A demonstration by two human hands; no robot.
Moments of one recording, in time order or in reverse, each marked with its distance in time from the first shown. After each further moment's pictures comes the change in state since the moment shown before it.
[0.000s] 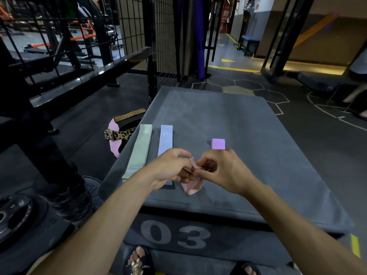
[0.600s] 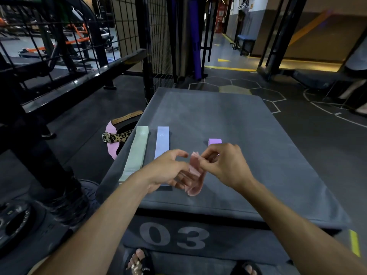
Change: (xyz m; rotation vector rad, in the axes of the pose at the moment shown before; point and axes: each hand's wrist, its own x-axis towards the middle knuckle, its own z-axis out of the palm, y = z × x) left_hand -0.005 0.003 0.001 0.110 -0.052 -0.010; right_hand 0.002 -0.003 0.000 0.029 0.284 0.154
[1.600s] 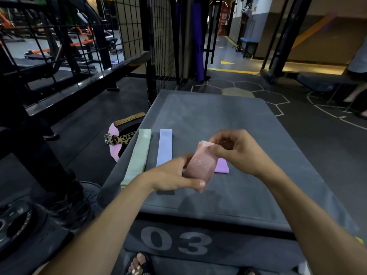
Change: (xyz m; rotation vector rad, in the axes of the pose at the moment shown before) left_hand 0.020 -0.012 -0.013 0.408 -0.174 0.255; right_hand 0.033 0.000 -0.040 0.291 -0.211 -0.003
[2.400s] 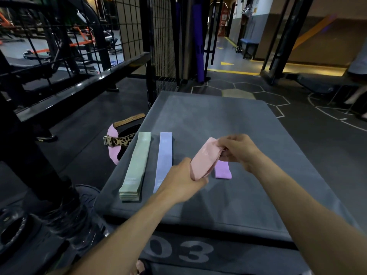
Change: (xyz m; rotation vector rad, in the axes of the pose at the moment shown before) left_hand 0.022 0.000 0.030 0.244 0.421 -0.203; right_hand 0.054 0.049 0.006 0.361 0.208 0.615
